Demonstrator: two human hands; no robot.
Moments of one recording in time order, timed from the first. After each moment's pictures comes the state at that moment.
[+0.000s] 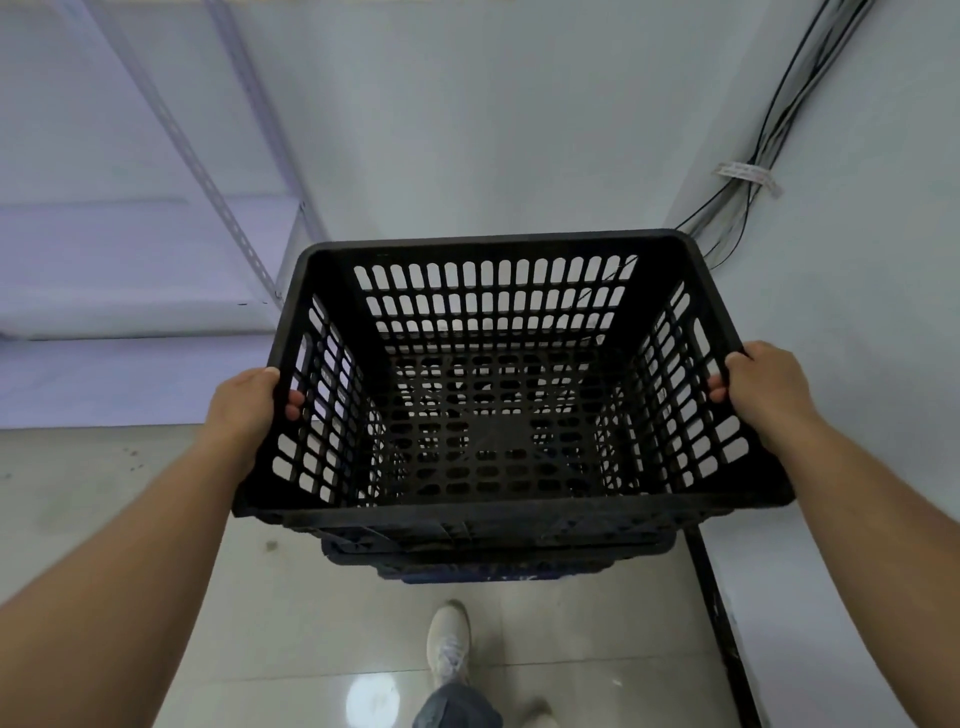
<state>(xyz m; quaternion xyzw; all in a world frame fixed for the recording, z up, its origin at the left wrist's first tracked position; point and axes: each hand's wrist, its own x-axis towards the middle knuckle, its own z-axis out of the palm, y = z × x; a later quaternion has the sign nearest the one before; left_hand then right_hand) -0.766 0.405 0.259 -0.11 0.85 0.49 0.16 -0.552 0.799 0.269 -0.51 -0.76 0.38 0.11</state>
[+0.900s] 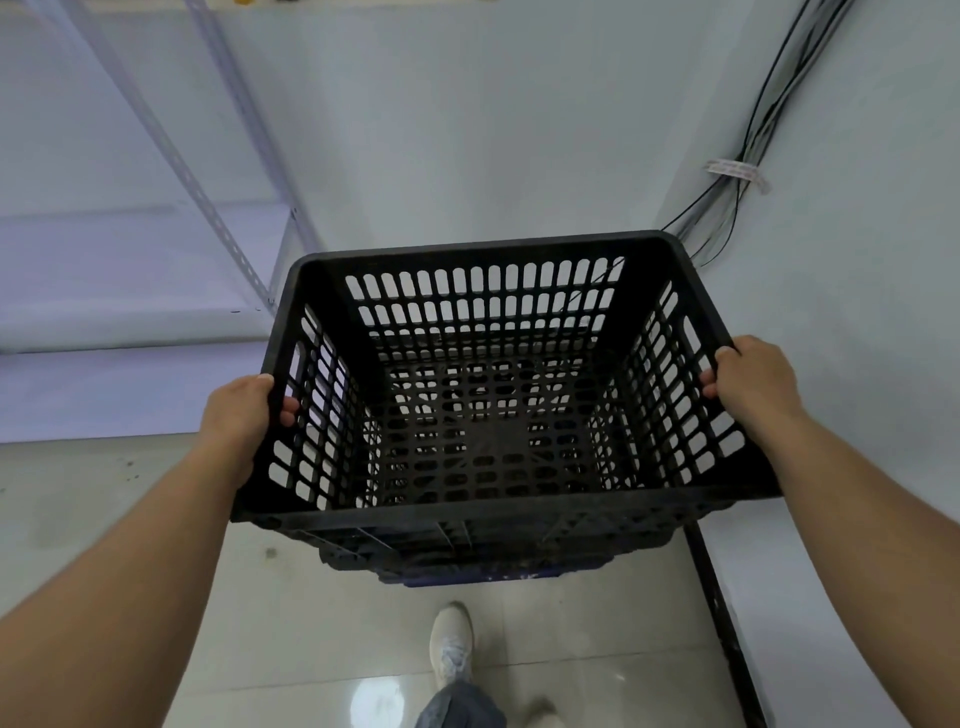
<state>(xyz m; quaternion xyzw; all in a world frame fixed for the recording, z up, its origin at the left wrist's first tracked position) -0.768 0.405 0.258 -0.13 0.84 0.50 0.16 -0.554 0.808 0.253 -0.52 -0.79 0.32 0.10</state>
